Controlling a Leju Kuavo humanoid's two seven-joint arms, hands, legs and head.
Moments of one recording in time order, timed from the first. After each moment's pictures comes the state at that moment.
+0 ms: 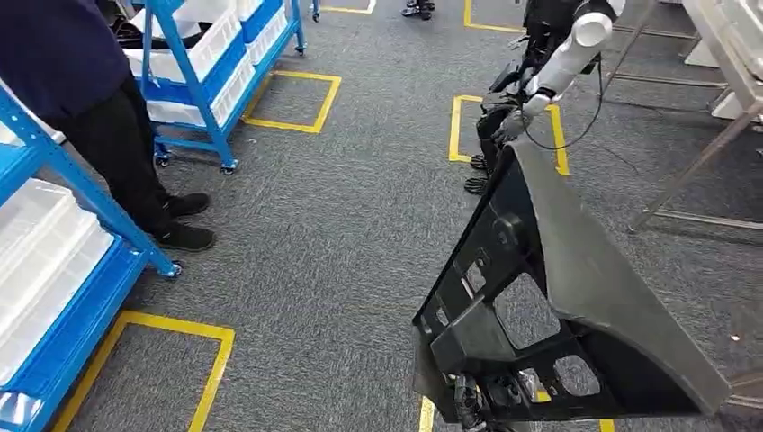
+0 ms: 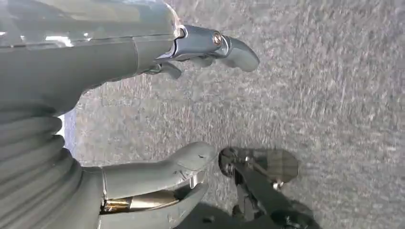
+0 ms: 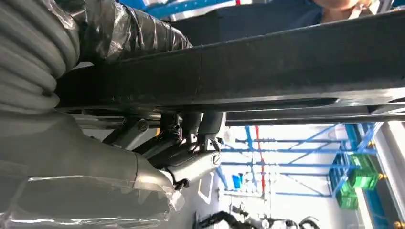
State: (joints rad) left arm -0.04 -0.18 1.09 -0.24 -1.22 0.10 -0.35; right arm 0.39 0.05 0.39 -1.97 0.03 -0.18 -0.57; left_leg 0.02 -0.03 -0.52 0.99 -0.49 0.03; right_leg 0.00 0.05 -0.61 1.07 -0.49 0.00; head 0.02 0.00
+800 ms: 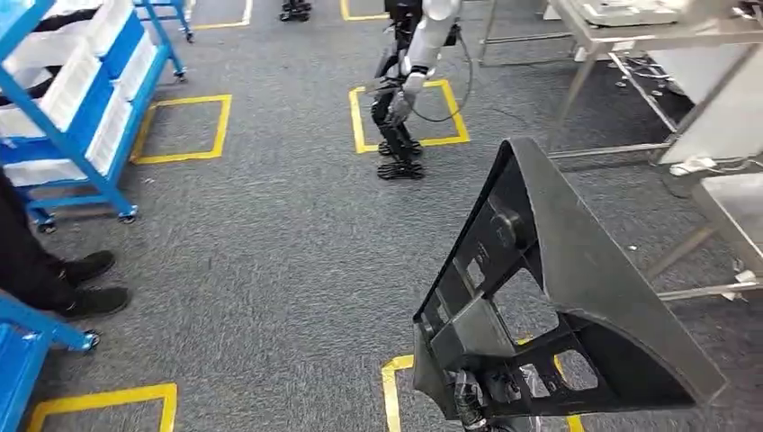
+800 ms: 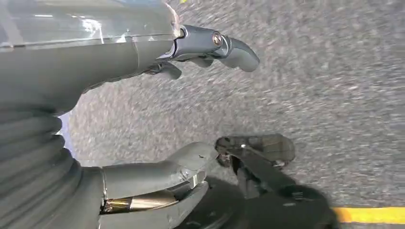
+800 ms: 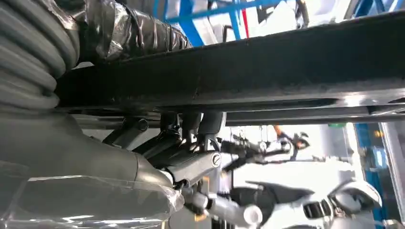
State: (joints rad) left arm -0.04 -0.18 1.09 -0.24 -1.22 0.10 -0.34; right arm 0.39 0.05 0.39 -1.97 0.03 -0.19 -0.56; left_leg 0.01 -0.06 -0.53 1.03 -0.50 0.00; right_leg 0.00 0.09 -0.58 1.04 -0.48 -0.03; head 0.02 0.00
